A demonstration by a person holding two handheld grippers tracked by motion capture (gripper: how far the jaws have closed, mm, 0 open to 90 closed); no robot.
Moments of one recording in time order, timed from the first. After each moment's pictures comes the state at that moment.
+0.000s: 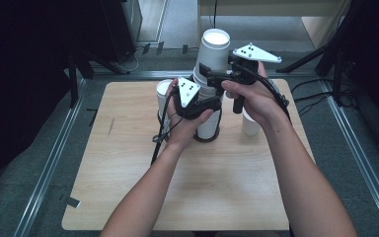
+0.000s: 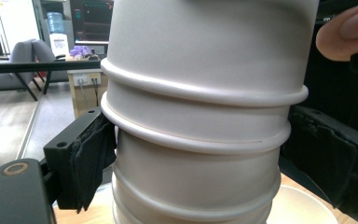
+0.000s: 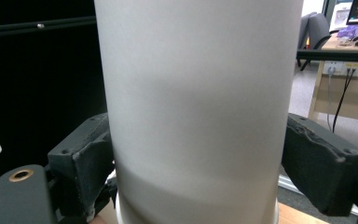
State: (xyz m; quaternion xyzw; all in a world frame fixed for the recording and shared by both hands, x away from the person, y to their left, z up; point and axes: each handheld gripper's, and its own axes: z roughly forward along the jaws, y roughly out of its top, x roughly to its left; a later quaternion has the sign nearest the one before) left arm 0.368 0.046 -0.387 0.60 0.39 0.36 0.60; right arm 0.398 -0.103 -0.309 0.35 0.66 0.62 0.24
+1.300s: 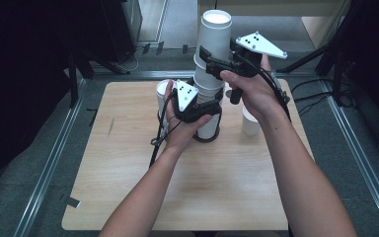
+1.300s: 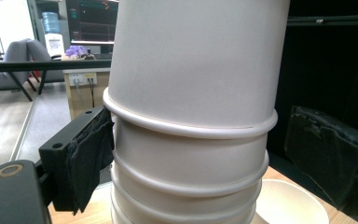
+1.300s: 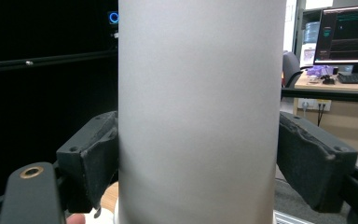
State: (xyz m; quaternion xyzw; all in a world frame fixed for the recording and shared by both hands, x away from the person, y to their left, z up) left arm 0.361 0.049 -0.389 0.60 0.39 0.35 0.60; right arm 0.388 -0.097 -0.280 0.35 0.61 0.65 0.29
